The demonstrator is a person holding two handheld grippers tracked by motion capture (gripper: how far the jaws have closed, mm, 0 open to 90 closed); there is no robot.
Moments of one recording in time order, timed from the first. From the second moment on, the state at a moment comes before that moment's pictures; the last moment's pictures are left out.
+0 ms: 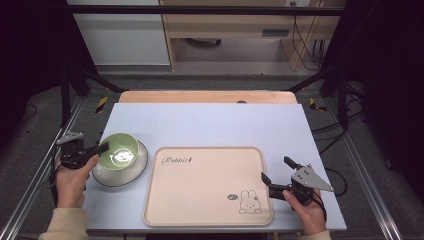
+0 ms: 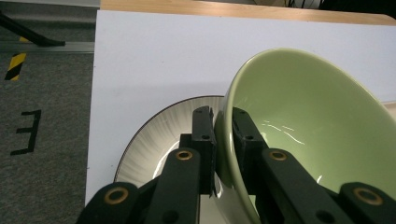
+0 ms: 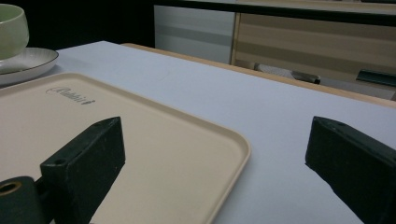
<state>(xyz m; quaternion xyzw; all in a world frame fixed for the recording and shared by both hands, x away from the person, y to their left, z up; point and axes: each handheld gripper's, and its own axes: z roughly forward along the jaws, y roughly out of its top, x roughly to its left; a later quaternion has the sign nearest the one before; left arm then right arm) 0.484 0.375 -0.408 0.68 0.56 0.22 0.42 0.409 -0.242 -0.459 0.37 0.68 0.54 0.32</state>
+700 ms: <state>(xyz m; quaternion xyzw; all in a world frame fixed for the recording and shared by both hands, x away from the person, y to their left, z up) 0.476 0.338 -0.389 0.70 0.52 0.21 0.45 0.409 -0.241 -0.458 0.38 0.67 0.55 0.32</state>
